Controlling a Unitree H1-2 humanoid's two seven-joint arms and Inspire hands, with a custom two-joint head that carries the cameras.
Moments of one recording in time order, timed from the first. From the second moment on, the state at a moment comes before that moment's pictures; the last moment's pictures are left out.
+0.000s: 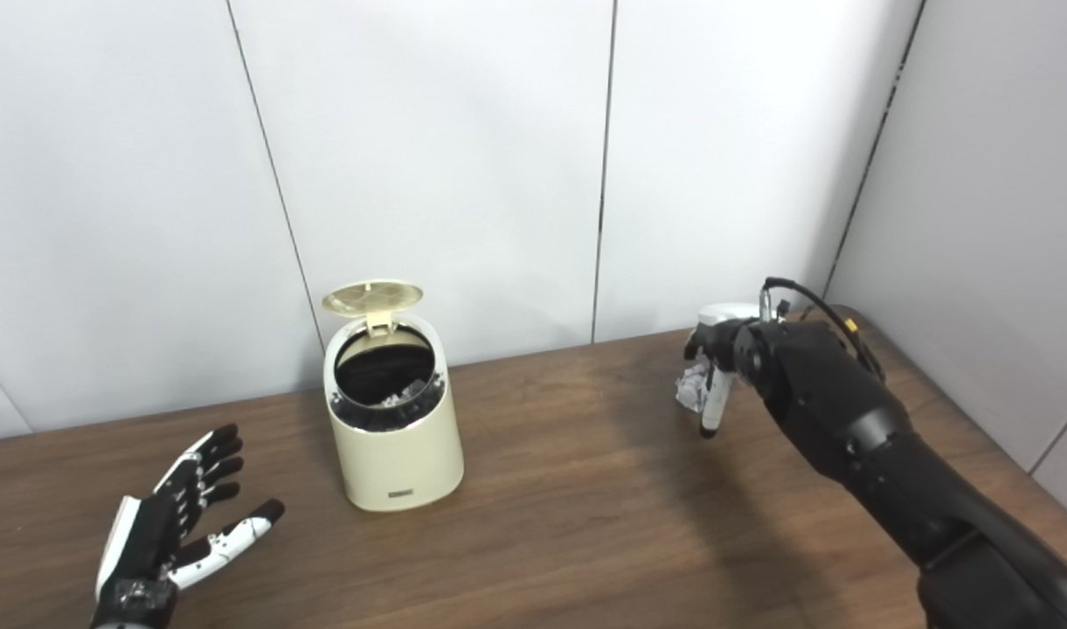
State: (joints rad) left arm -0.27 0.13 -0.04 0.14 0.14 -0.09 -0.02; right arm -0.72 -0.72 0.36 0.36 -0.85 0.42 0.67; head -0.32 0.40
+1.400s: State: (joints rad) left arm -0.26 0.13 -0.04 0.14 0.14 -0.07 -0.03; right arm -0.64 -0.67 0.25 0.24 -0.70 0.33 0.31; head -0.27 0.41
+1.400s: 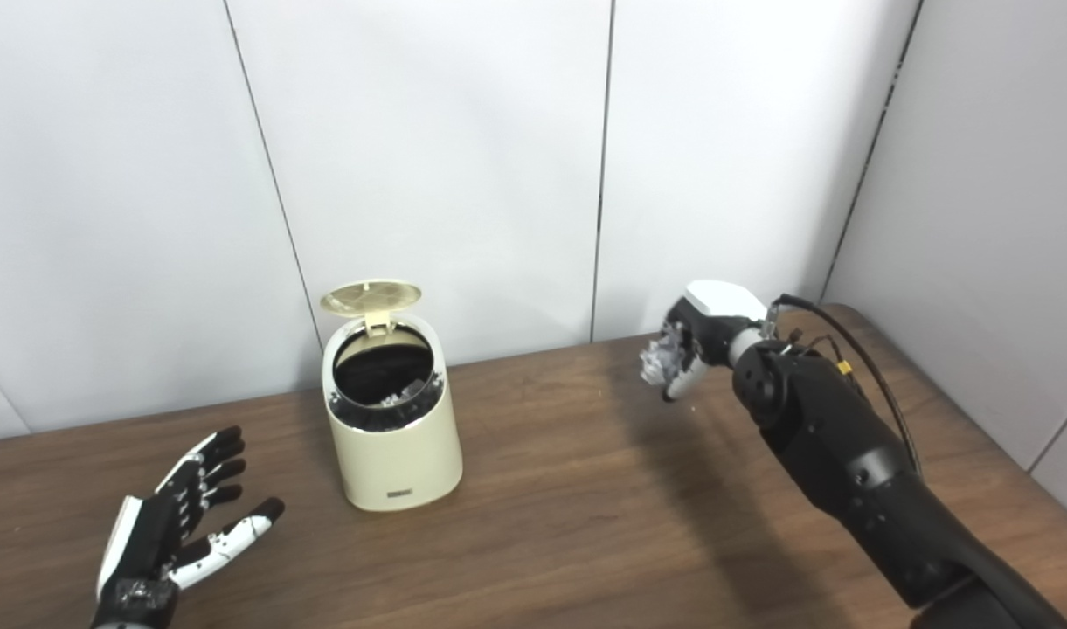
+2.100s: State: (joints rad) left arm -0.27 0.10 -0.05 0.17 0.14 -0.09 -0.02; right arm -0.71 -0.52 0.22 -0.06 -0.71 0.43 0.39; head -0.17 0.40
